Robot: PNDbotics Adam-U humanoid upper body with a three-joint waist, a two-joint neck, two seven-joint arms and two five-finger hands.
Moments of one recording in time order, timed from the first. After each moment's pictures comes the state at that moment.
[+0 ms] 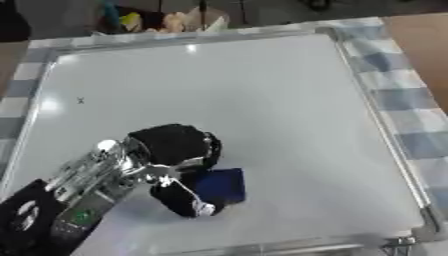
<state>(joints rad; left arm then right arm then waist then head) -0.84 0.40 -0.66 -1.68 -0.82 0.01 -0.68 -0.55 -0.52 -0.02 -1.98 0.36 -0.18 -0.40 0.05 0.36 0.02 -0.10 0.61</state>
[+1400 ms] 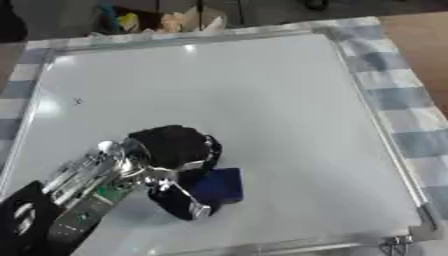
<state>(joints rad) -0.84 0.40 -0.67 -1.70 -0.84 0.00 -0.71 -0.55 -0.52 -0.02 -1.98 0.35 -0.18 -0.40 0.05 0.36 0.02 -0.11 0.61</state>
